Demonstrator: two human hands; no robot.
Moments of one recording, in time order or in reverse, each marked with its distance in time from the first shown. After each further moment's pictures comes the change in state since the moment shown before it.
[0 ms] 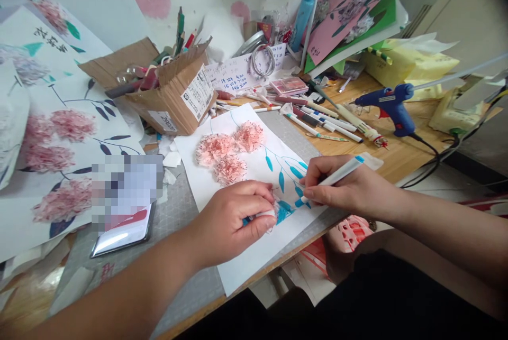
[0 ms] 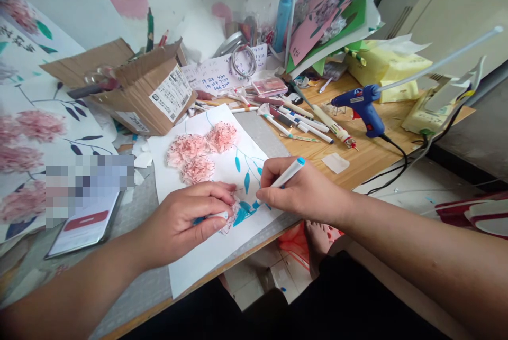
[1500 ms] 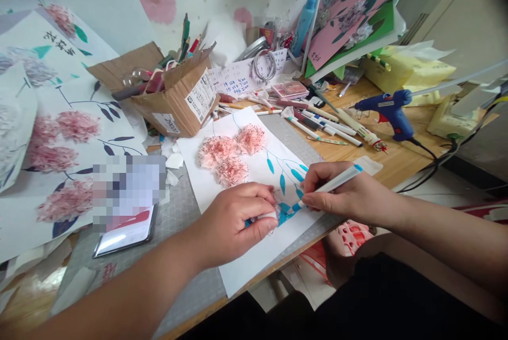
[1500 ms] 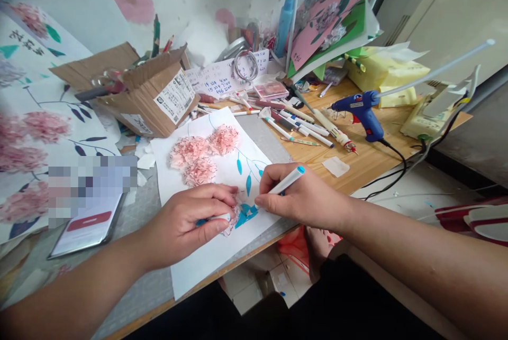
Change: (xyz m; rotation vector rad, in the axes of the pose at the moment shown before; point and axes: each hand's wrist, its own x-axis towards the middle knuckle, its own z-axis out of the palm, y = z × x) left_hand -0.001 -0.002 0.001 -0.001 -0.010 0.006; right_hand -0.002 -0.001 0.001 -0.011 -0.030 -0.012
